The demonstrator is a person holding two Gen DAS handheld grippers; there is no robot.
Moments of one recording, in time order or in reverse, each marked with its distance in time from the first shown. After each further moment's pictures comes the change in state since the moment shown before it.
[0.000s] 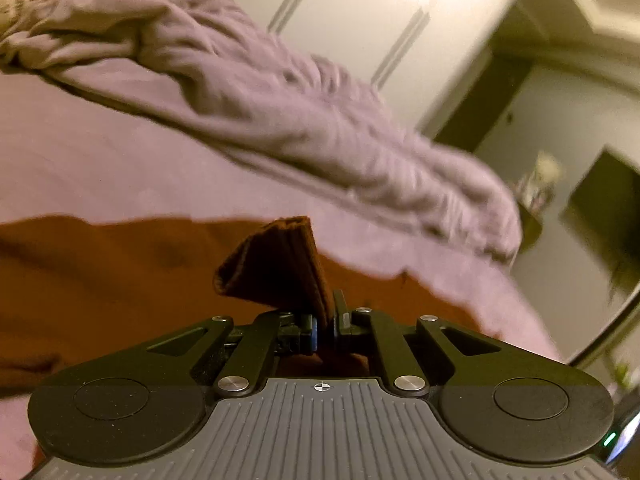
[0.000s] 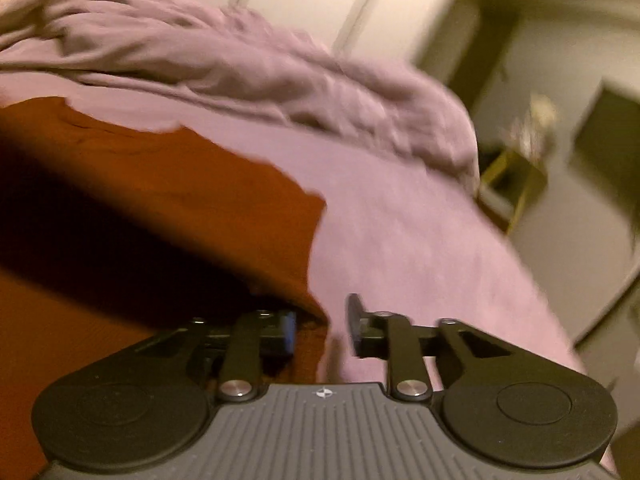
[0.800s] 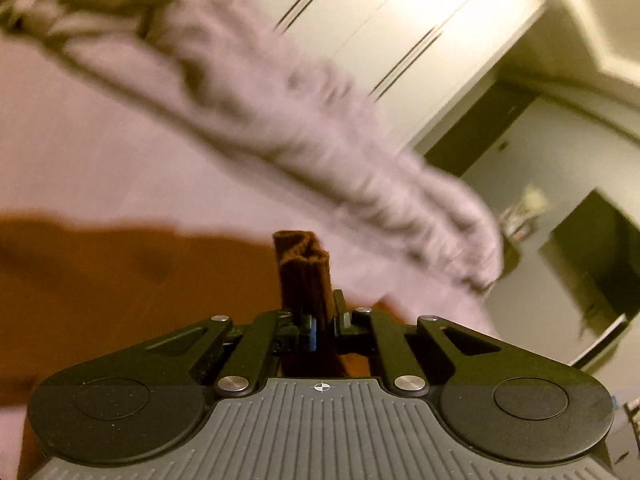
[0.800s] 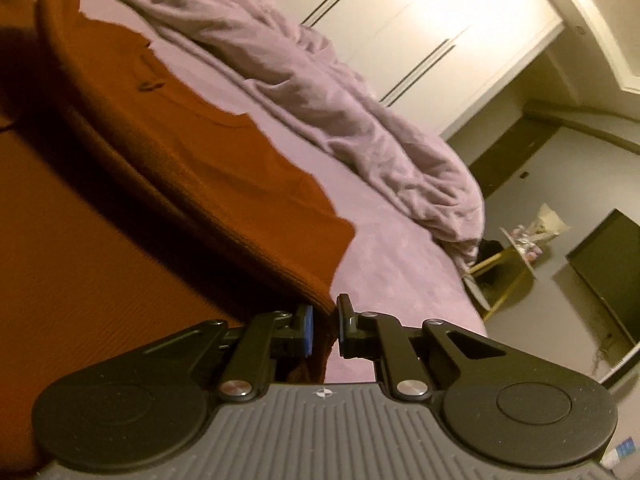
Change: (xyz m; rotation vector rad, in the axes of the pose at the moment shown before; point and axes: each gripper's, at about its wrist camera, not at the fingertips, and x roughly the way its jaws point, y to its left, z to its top) left arm -0.009 0.014 0.038 -0.141 -0.071 -0.114; right arm -0.028 0.045 -0.026 -0.368 -0.178 -0.081
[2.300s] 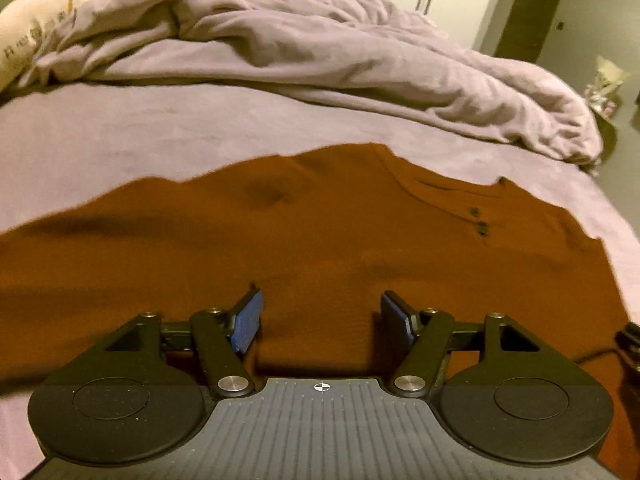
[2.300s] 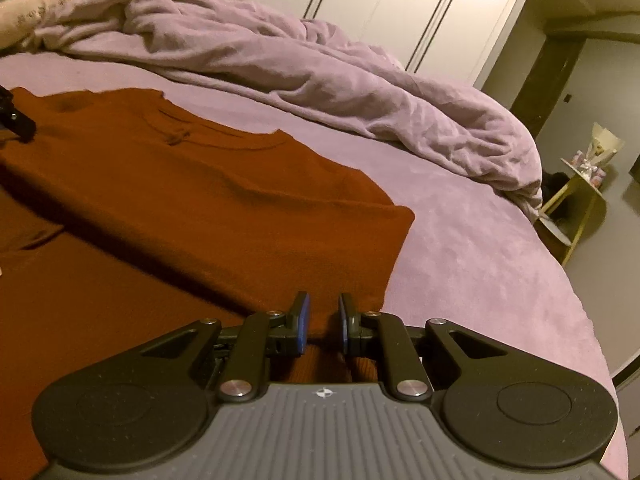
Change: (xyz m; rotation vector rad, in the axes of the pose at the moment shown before) left arm 0.002 0.016 -0.059 0.286 0.217 0.375; right arm -0.010 -0.020 0.008 0.253 0.056 0.266
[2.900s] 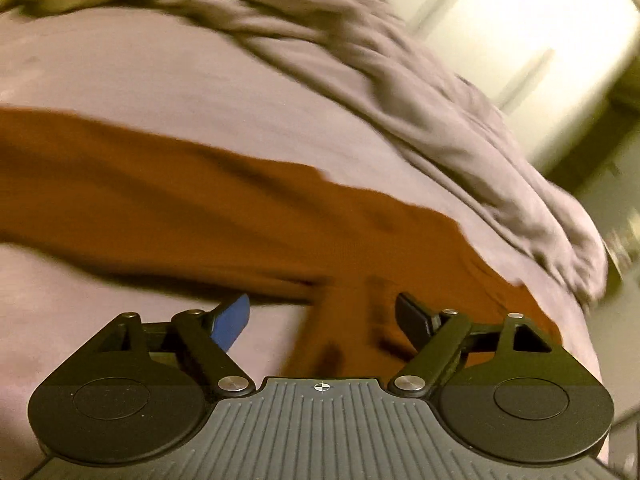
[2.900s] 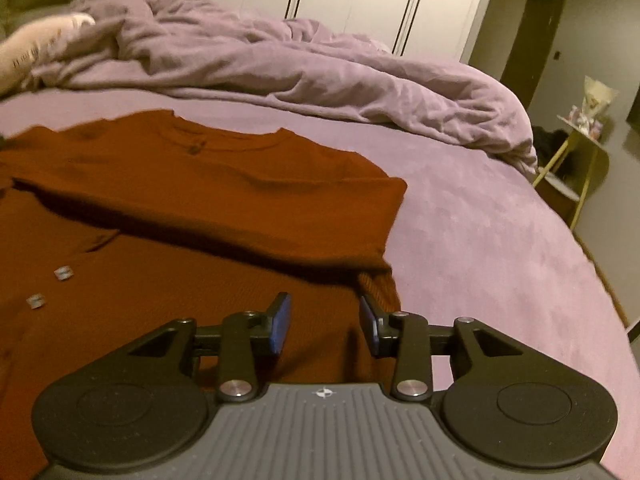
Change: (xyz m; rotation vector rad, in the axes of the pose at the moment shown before) left arm -0.079 0.107 -0.043 -0.486 -0.113 0.030; right arm -0.056 -0.007 -0.018 0.162 0.036 0.057
